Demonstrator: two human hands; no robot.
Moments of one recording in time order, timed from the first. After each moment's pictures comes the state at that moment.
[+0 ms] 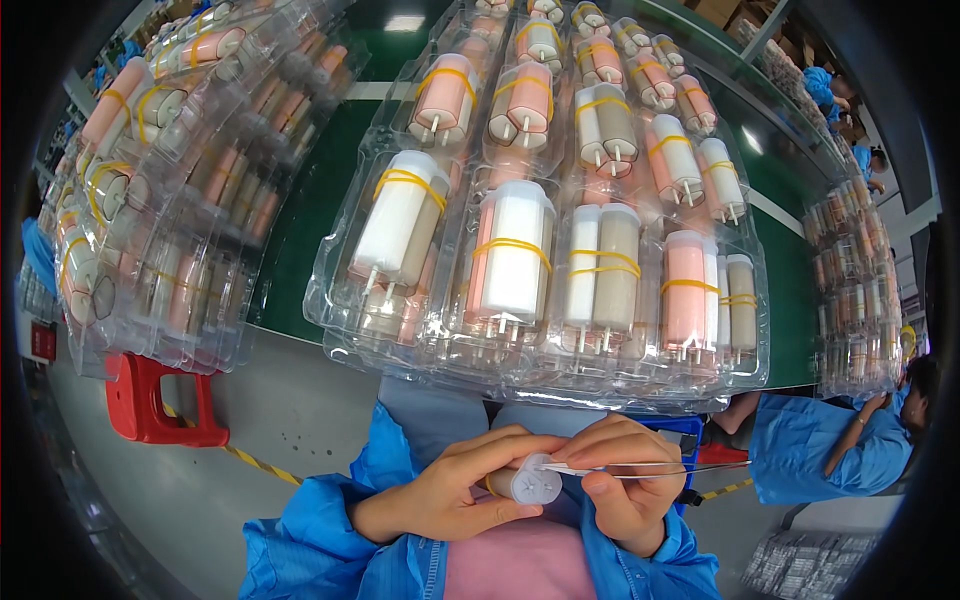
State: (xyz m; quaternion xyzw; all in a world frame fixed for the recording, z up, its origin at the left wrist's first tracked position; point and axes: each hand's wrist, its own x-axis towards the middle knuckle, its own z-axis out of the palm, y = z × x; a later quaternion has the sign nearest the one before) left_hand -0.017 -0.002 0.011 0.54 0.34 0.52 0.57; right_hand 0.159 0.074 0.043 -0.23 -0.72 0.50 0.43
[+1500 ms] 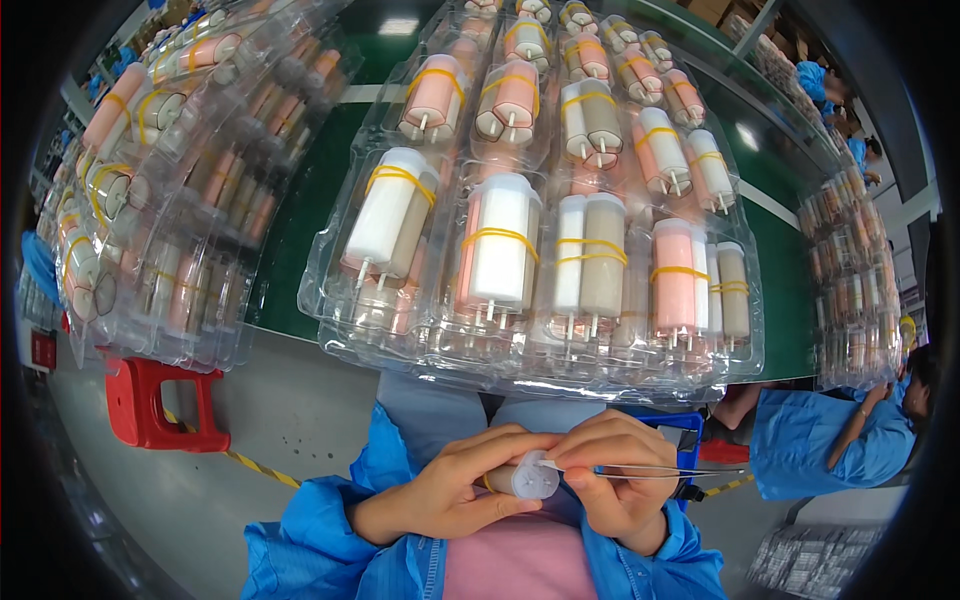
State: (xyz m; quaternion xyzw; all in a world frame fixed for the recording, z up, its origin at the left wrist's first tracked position) left_hand -0.013 -0.005 0.010 0.56 0.35 0.52 0.55; right_hand 0.157 0.073 0.049 -0.23 -0.75 0.46 0.41
